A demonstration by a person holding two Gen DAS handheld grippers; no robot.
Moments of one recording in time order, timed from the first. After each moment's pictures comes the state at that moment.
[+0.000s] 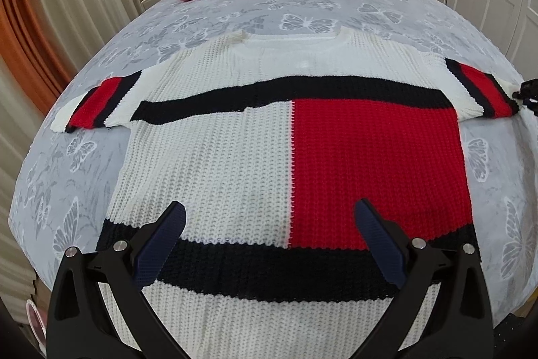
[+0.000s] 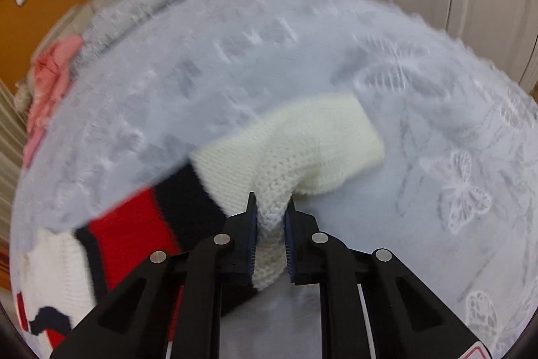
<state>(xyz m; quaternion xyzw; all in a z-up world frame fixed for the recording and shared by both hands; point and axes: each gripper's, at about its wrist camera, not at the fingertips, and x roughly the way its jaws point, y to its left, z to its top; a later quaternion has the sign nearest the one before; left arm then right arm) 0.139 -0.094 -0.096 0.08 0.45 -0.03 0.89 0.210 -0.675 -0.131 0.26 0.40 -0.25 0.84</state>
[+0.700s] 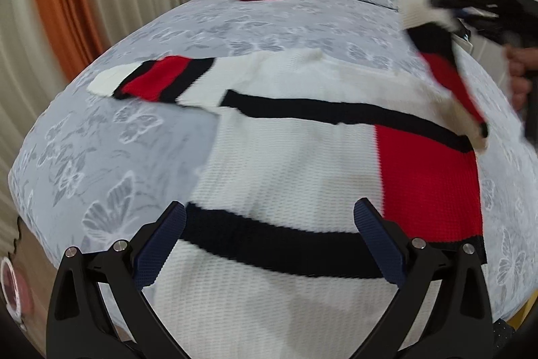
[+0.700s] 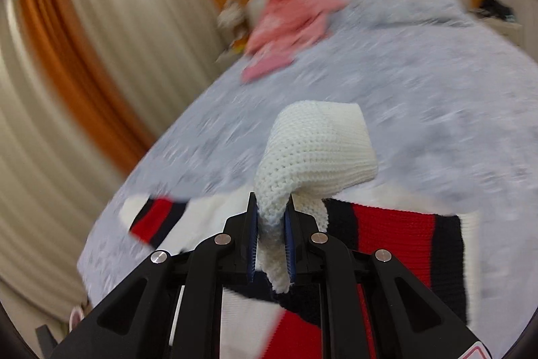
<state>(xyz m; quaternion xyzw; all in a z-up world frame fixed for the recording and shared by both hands) 0.118 0.030 -0.067 -0.01 0.43 0.02 0.90 0.317 -0.234 0.003 0.15 0.37 0.17 0.90</state>
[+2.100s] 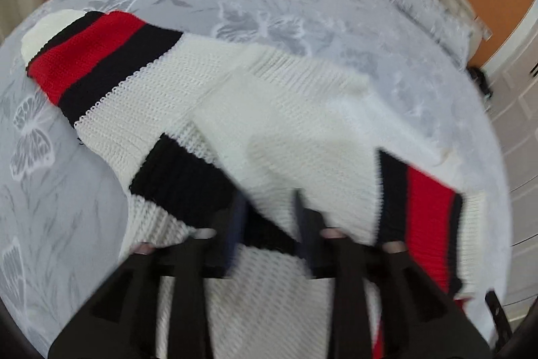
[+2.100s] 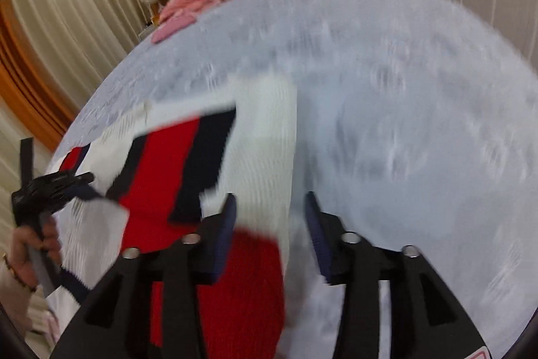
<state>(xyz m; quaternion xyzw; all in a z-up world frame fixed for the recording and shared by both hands) 0.321 0.036 -0.130 -0.18 0.49 0.02 0.85 0.229 -0.374 -0.085 0.12 0.43 0.01 0.89</state>
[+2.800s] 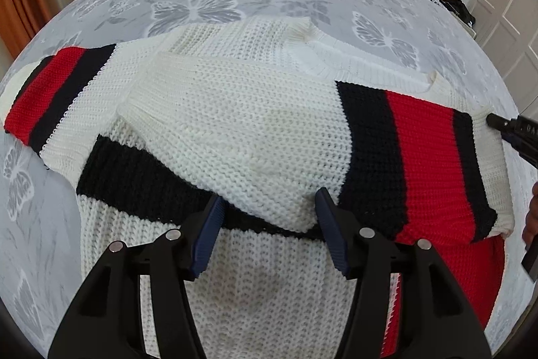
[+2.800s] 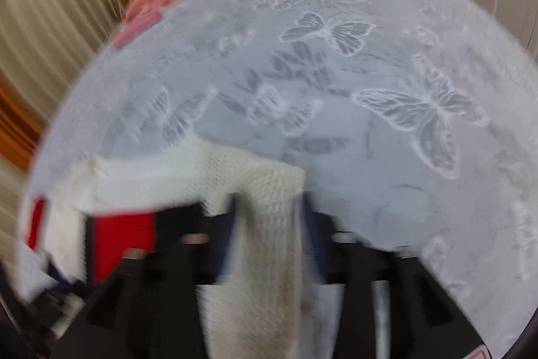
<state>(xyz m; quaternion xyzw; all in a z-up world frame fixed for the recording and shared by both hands) 0.321 -0.018 -0.152 -0.04 0.52 -0.03 0.85 0.373 -0.390 -0.131 0.12 0.50 -0.05 0.86</state>
